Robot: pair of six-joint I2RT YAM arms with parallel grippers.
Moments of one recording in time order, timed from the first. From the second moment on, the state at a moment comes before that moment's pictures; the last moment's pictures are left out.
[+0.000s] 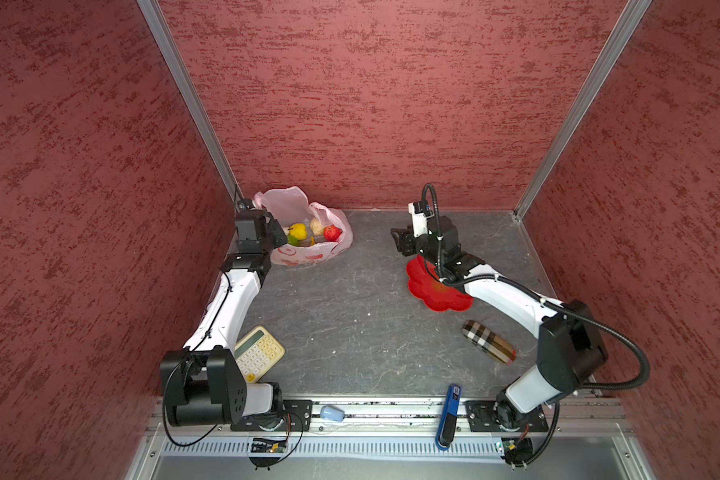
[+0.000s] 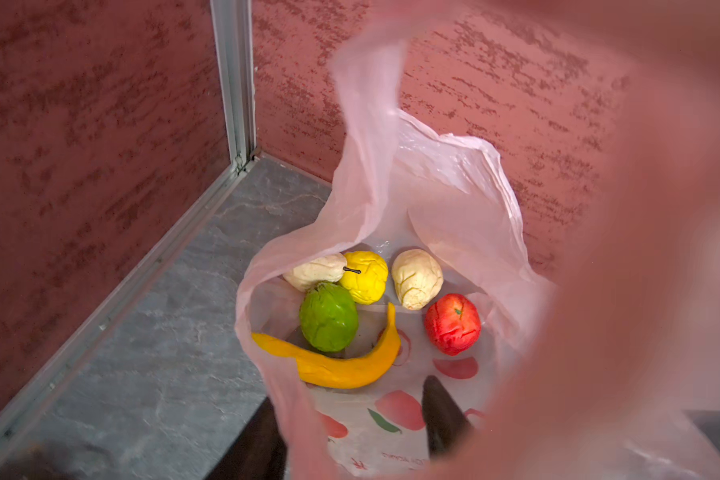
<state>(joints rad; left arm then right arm) 0.04 1.35 1.11 -0.21 -0.11 -0.36 0.55 1.65 1.23 0.14 -0.02 0.22</state>
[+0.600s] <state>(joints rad) 0.02 1.26 0.95 -0.16 -0.10 -0.39 0.71 1.87 1.46 0.19 -0.12 0.01</state>
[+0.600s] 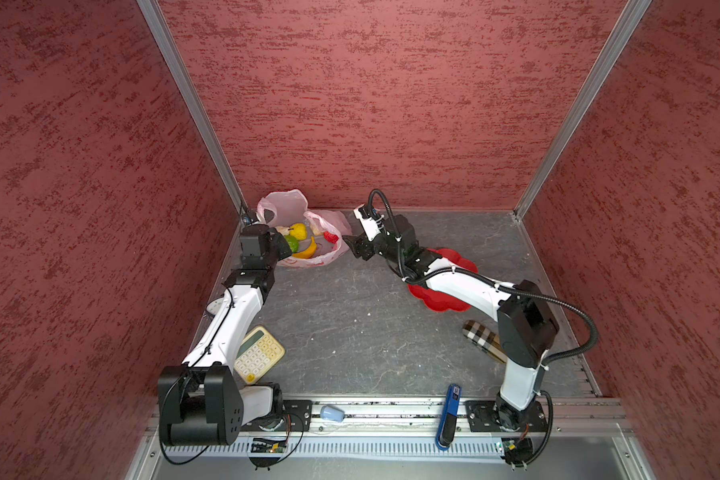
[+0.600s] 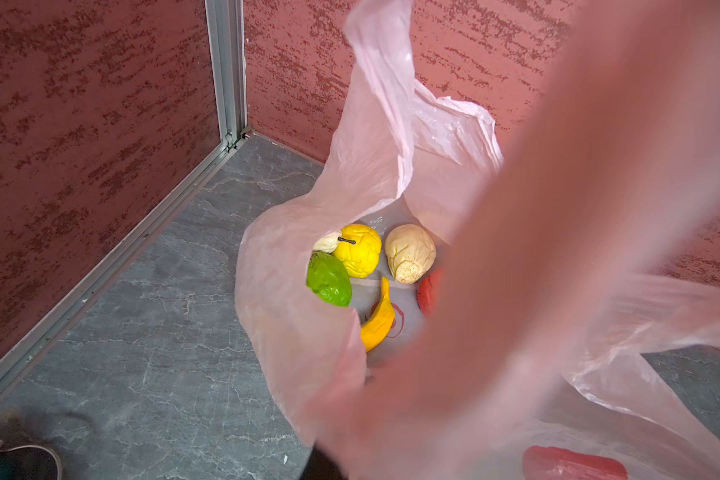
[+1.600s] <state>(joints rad) -0.05 1.14 0.93 -0.29 -0.03 -0.47 0.74 2.13 1.72 0.12 -0.17 -0.04</state>
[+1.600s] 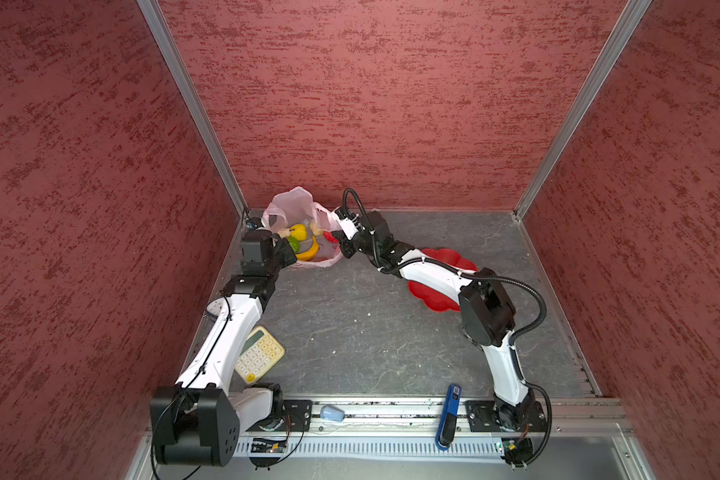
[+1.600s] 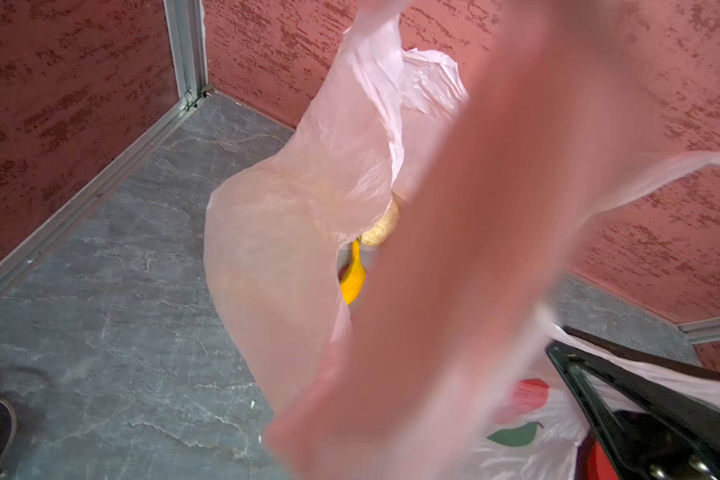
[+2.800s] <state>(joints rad) -1.29 0.92 0.96 -1.28 -0.78 -1.52 0.99 1.31 0.71 0.19 0.12 0.18</state>
